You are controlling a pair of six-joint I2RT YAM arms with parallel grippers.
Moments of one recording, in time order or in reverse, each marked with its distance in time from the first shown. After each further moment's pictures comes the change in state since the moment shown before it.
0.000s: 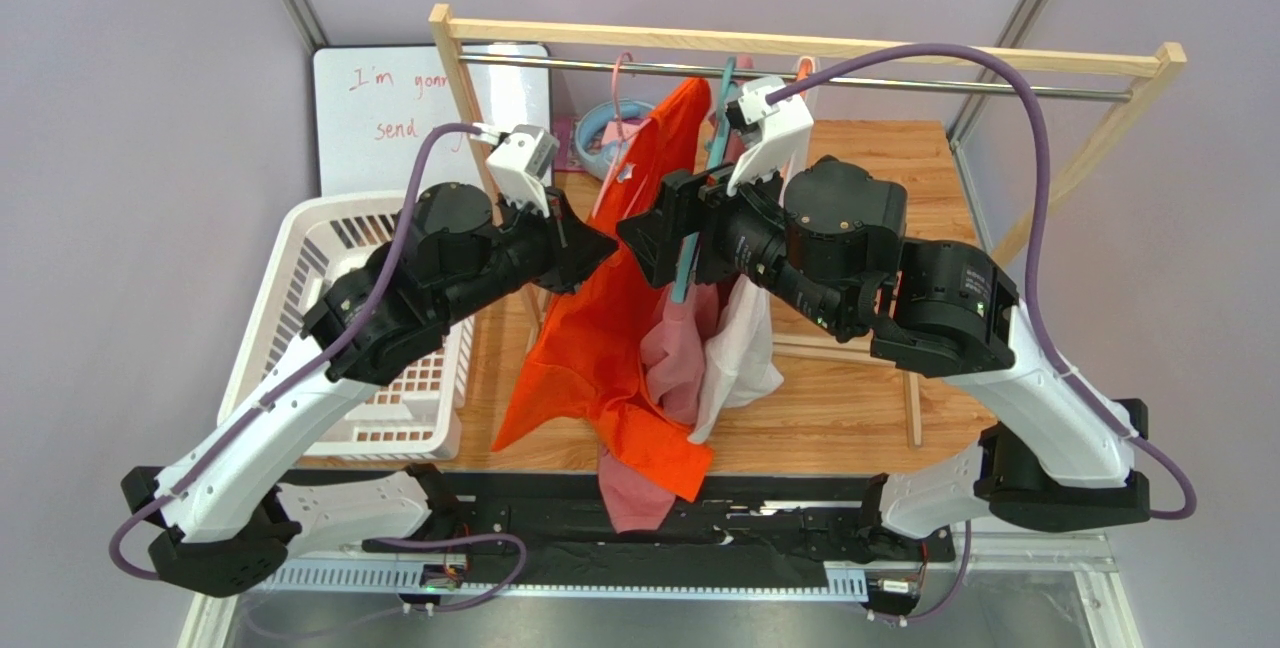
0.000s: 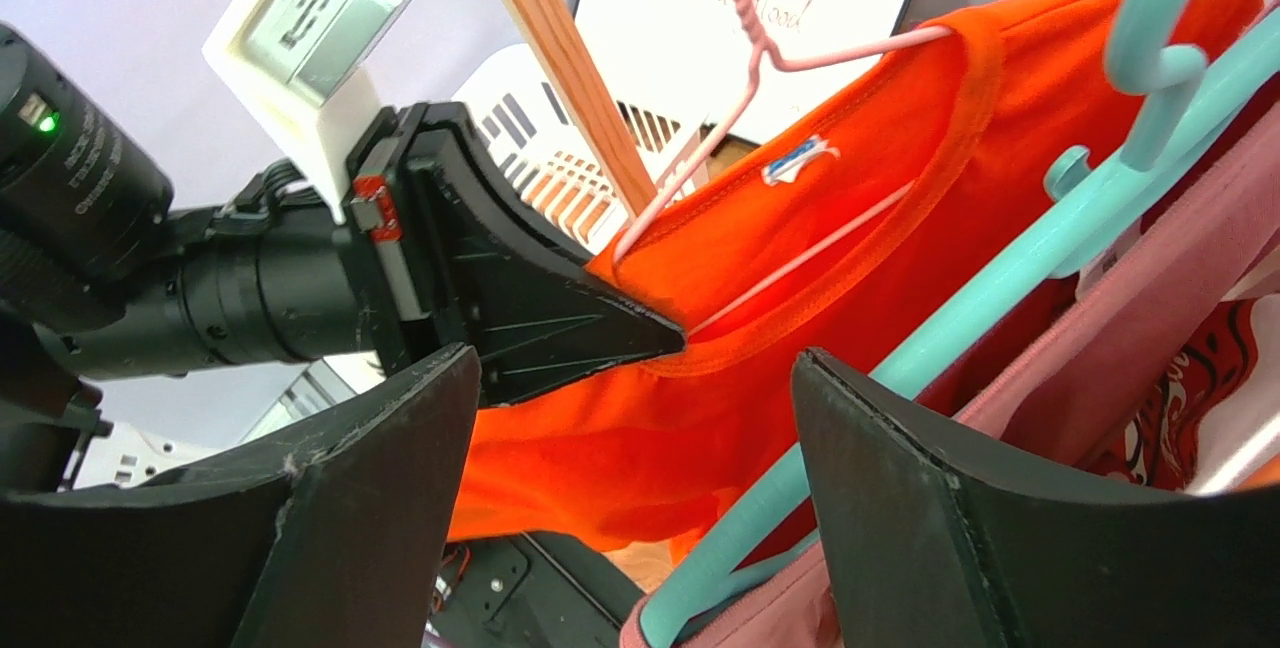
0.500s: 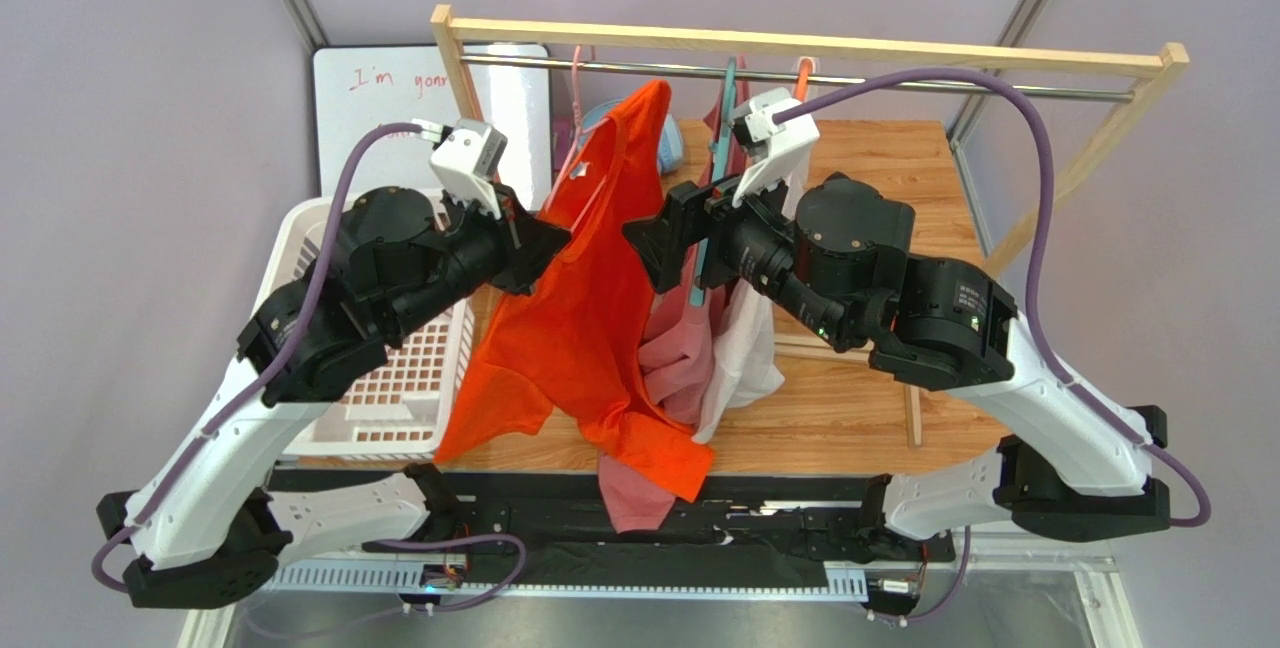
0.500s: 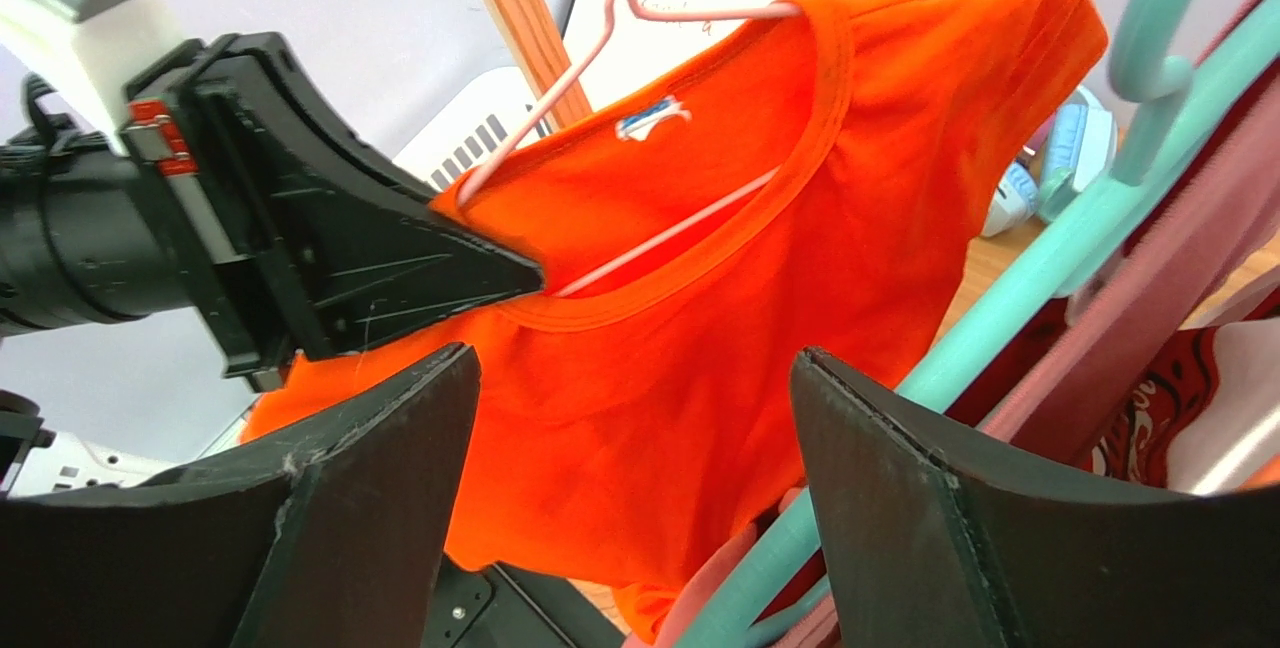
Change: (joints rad) left arm 0.000 -0.045 0.121 -0.150 -0.106 0.078; right arm 0.002 -0.078 -0.156 0.138 0.019 -0.070
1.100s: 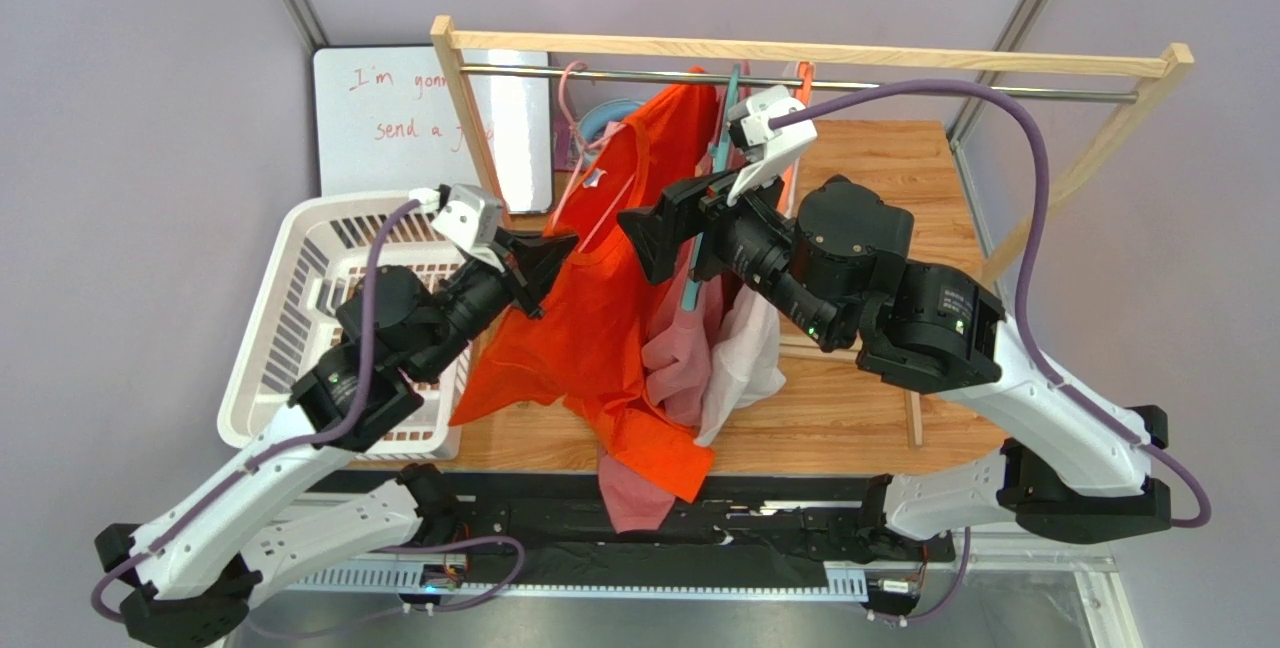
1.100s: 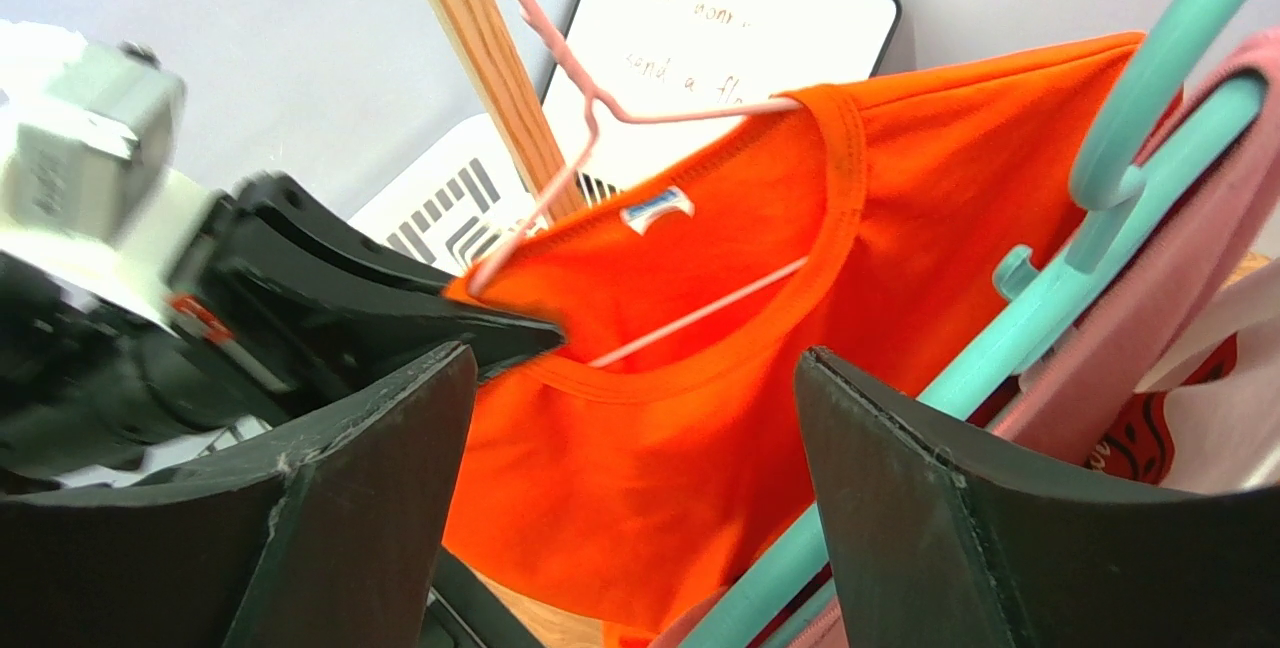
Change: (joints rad) left arm 0.000 -0.261 -0.504 0.561 0.019 0.204; right arm 0.000 -0.020 -0.071 0.127 0.022 -0.088
